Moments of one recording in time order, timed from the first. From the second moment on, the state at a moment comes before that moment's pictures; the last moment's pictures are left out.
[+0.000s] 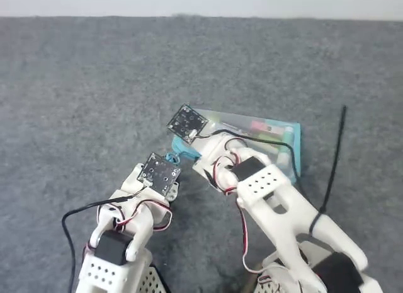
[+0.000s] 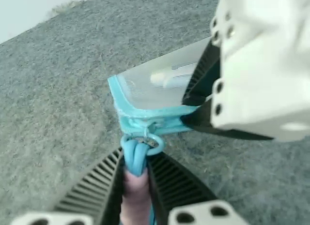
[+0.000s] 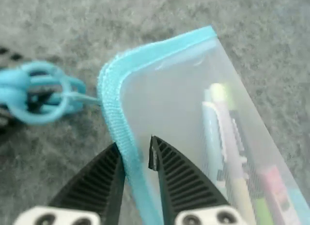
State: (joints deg) left arm 12.7 -102.7 93.7 56.1 -10.1; right arm -34.7 -23.4 50.6 34.7 22.3
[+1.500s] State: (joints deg) left arm 3.3 -102.7 95.7 49.0 -10.1; right arm -40.9 -57.8 68.3 49.1 24.9
